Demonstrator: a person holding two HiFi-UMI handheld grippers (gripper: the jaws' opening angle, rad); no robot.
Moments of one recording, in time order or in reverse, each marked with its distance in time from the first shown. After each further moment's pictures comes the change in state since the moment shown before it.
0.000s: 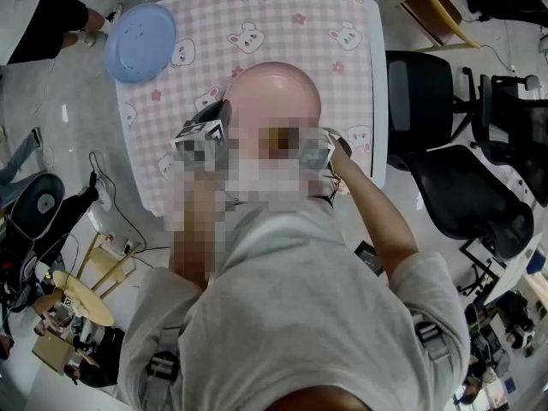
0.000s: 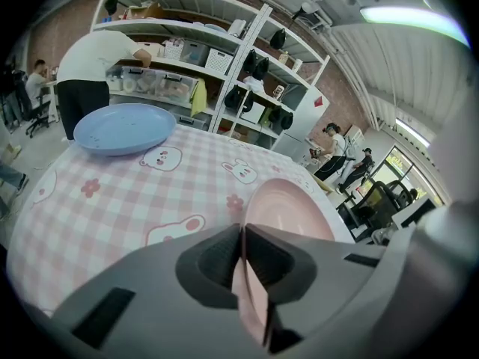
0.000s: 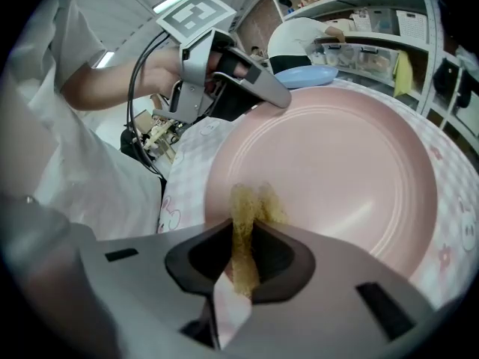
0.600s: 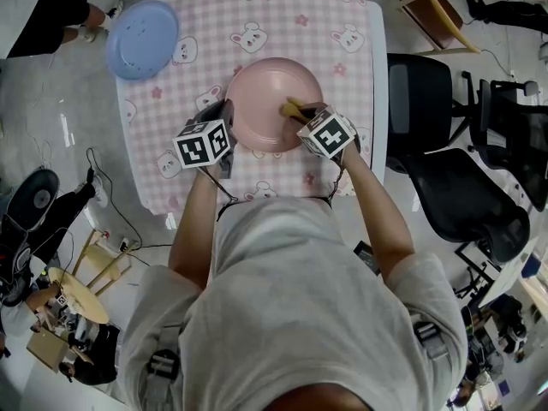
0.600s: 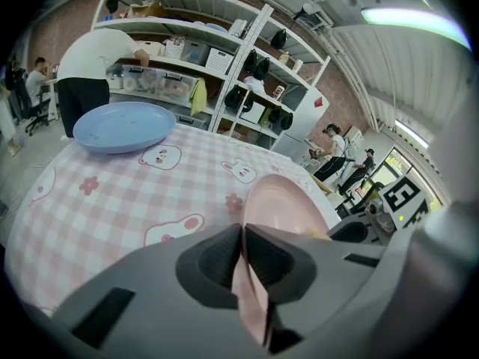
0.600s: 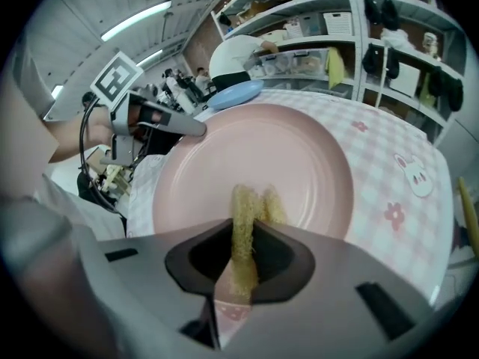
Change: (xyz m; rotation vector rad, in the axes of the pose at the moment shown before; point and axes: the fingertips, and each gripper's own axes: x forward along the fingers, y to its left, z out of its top) left arm 0.002 -0.002 -0.001 -0.007 0.000 -0.006; right arm -0.044 -0.083 -0.005 0.324 -0.123 -0.235
